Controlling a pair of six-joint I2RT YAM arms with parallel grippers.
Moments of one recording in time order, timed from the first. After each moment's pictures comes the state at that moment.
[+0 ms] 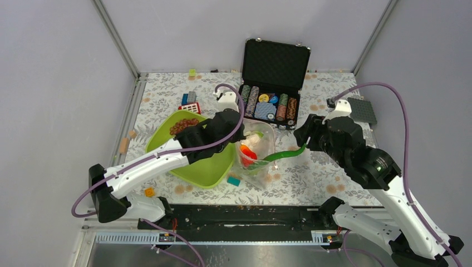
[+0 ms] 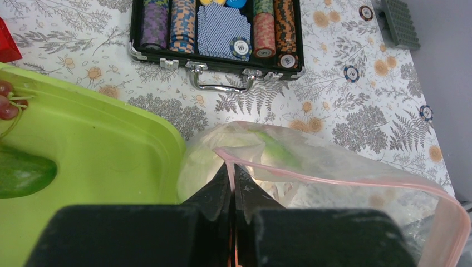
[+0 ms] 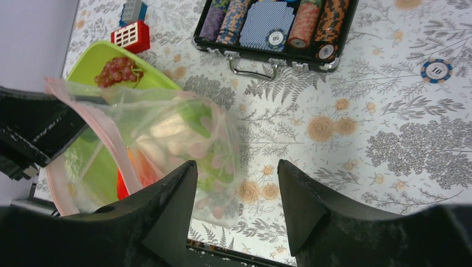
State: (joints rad) left arm -1.02 1.34 1.30 -0.54 -0.52 -0.68; right arm 0.67 0.80 1.18 -0.89 0.30 0.57
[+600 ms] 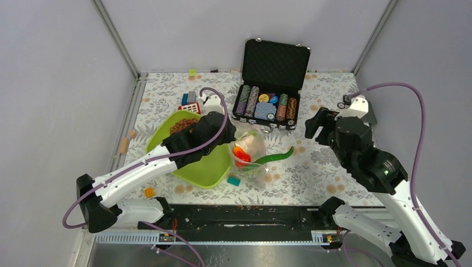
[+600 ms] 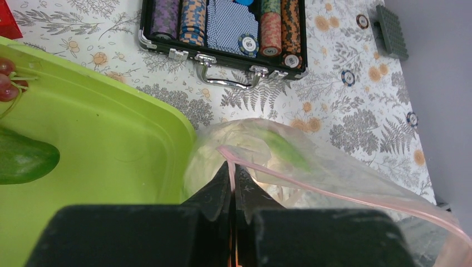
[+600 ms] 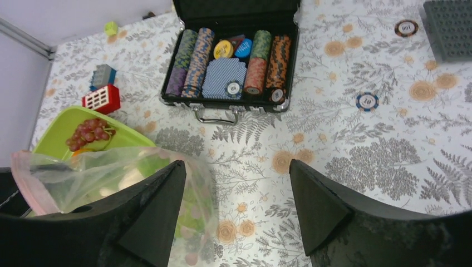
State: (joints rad) left arm -0.95 1.21 1.15 -0.48 -0.45 -0.72; right arm 0.66 0.80 1.22 -0.87 0.53 0.55
